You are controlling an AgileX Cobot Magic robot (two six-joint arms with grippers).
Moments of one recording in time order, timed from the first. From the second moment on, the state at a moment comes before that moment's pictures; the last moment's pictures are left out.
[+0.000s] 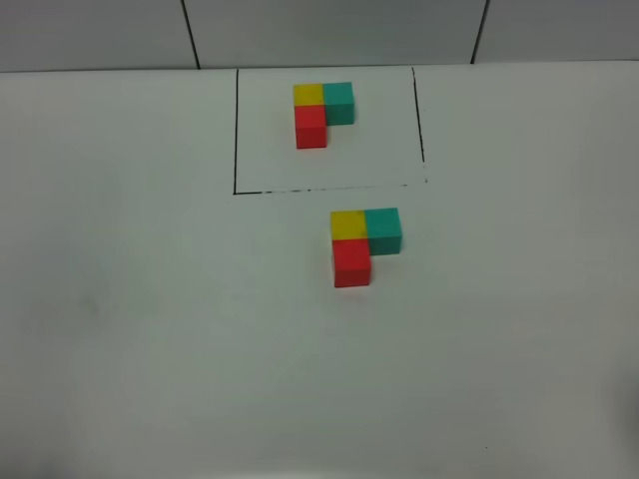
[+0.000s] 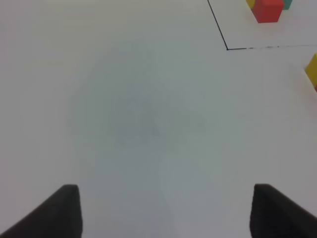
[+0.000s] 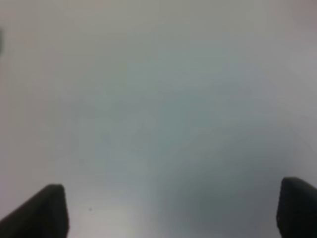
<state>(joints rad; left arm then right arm) -0.02 0.00 -0.50 -0.06 1.04 0.02 -0.04 0.55 -0.68 0.04 1.04 0.00</state>
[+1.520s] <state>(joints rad) -0.02 0.00 -0.50 -0.06 1.04 0.02 0.00 0.05 -0.50 0.03 1.06 0.02</state>
